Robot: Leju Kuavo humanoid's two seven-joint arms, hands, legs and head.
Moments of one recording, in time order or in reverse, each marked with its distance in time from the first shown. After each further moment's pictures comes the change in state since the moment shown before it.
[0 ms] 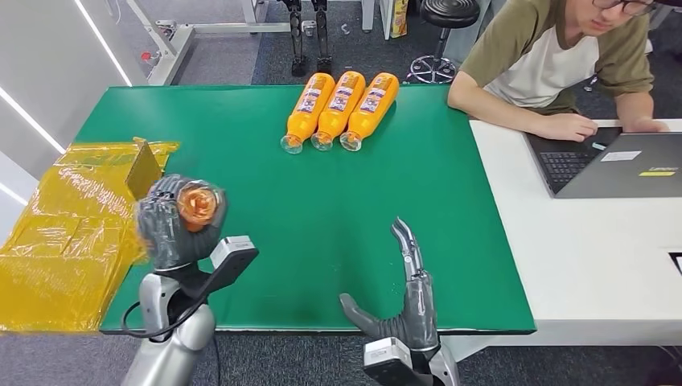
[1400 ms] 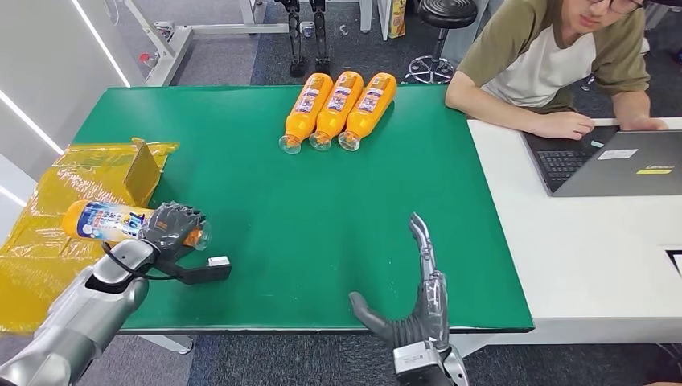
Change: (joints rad) left arm -0.399 0.386 -0.250 0.752 -0.214 -0.471 -0.153; right arm 0.041 0.016 -0.045 -0.093 -0.119 0.087 -0.077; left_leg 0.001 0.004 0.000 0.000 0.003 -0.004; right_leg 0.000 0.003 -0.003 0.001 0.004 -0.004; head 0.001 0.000
